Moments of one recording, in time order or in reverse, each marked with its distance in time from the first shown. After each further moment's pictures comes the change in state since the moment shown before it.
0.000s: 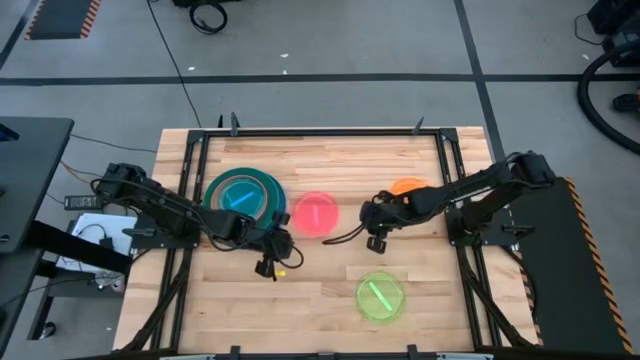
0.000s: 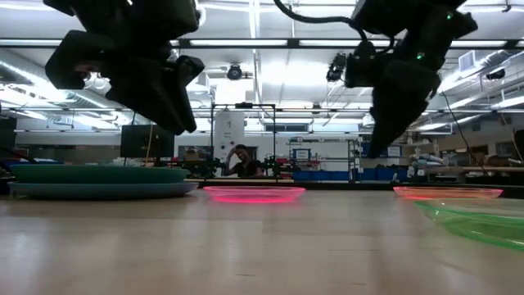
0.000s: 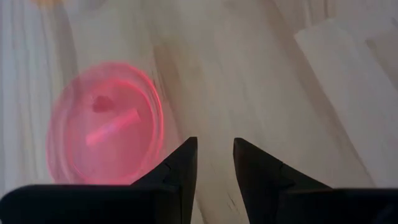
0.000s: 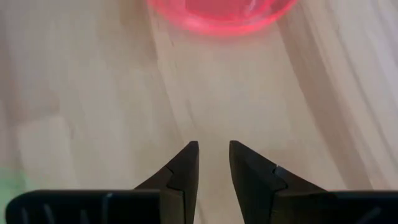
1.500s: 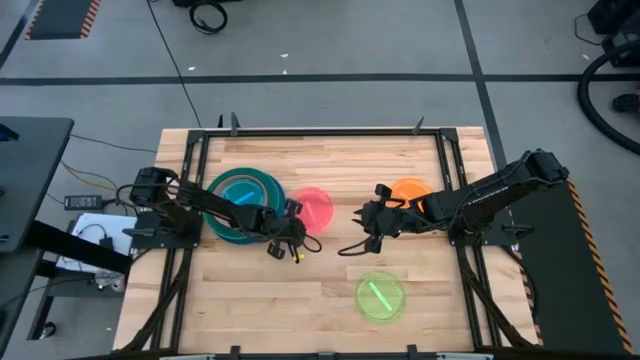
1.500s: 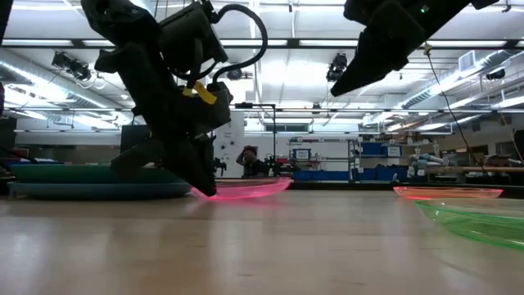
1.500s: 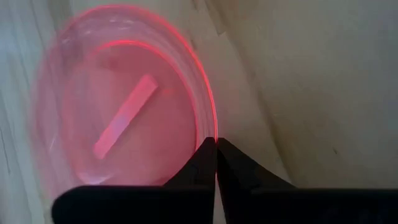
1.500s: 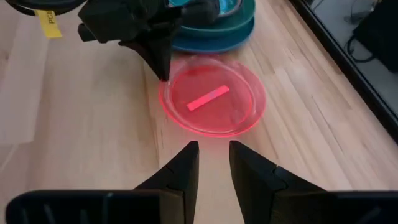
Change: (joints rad) left arm 0.176 0.267 0.000 0.139 -0.058 0.255; right arm 0.125 -0.121 0.000 0.231 0.322 -0.190
